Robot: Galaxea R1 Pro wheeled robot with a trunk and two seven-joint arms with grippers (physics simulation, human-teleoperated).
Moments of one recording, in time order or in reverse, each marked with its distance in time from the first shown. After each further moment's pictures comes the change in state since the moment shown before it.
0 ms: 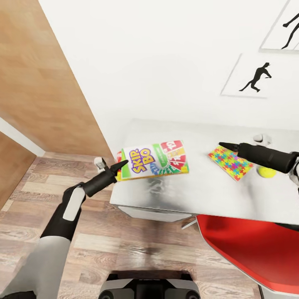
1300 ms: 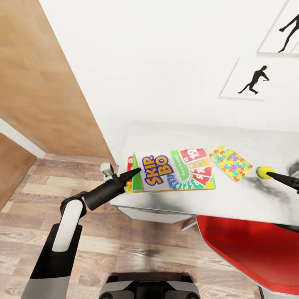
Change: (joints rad) left arm 0.233 -0.090 -0.085 -0.504 0.212 0.143 0.396; right arm 0.444 -0.202 -0.402 0.001 0.011 -0.001 0.466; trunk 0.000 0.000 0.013
